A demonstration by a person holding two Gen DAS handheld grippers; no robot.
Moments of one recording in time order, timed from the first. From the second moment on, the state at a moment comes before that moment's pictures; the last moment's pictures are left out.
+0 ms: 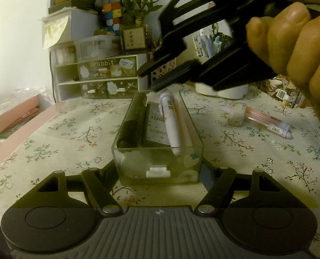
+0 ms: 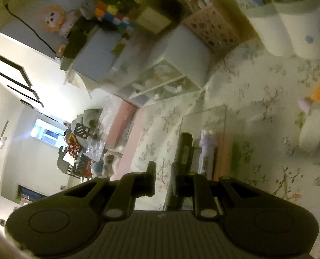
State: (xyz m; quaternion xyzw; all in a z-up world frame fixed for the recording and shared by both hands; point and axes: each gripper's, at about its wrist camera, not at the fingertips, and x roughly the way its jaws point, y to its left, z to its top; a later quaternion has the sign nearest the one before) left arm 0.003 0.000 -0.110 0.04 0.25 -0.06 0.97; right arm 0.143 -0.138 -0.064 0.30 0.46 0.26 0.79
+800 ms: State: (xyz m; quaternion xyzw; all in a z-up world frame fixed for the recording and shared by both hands) left arm 0.006 0.000 -0.106 0.03 0.26 -0.06 0.96; right arm 0.096 -0.249 -0.057 0.14 0.39 0.06 0.91
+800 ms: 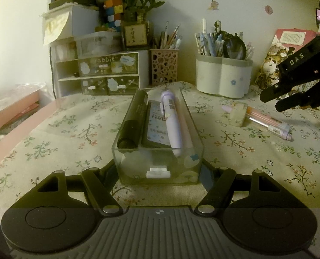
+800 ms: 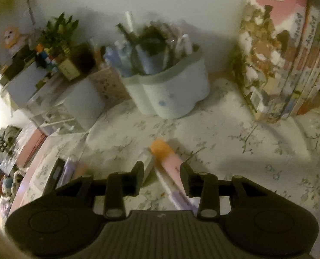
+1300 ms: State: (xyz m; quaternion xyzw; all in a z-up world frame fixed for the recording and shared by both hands) left arm 0.021 -0.003 -0.100 0.03 0.29 -0.05 0.96; right arm 0.105 -0.234 -0.065 0.15 0.41 0.09 0.90
